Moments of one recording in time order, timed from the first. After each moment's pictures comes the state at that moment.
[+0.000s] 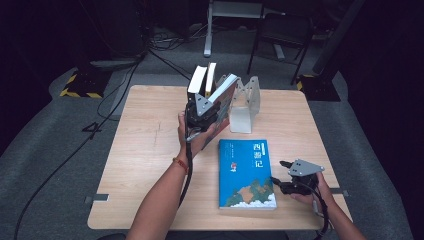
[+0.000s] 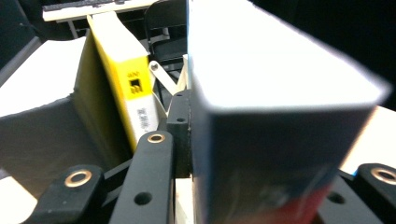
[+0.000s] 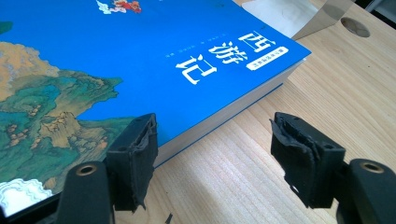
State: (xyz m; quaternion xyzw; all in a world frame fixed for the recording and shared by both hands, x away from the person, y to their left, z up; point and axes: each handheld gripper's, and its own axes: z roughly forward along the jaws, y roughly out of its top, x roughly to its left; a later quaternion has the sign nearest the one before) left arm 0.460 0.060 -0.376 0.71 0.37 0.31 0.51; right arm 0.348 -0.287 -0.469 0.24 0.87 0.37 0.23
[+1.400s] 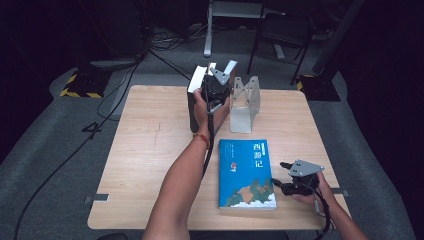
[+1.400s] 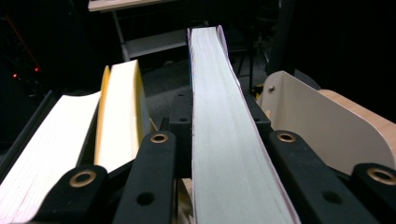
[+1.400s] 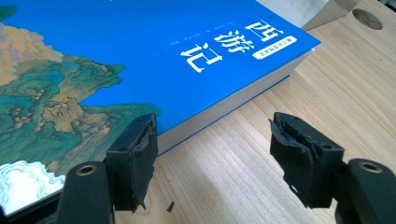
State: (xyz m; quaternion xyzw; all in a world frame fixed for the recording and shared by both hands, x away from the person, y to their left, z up) left arm 0.525 0.013 -0.341 0.68 0.45 0.35 0.46; right arm 0.349 -0.290 -0.471 0.24 0.88 0.36 0.22
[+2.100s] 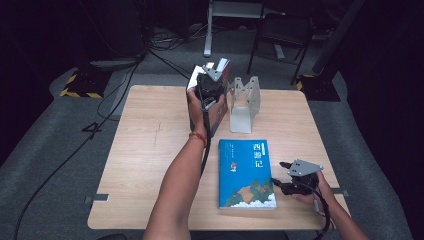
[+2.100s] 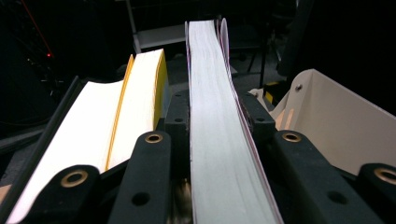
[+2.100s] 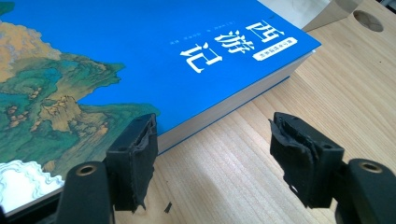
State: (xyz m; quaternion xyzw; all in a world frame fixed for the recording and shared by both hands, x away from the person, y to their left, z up) left arm 0.529 0.028 -0.339 0.68 0.47 0.34 0.45; right arm 0.351 -0.289 -0.470 0.23 0.88 0.35 0.22
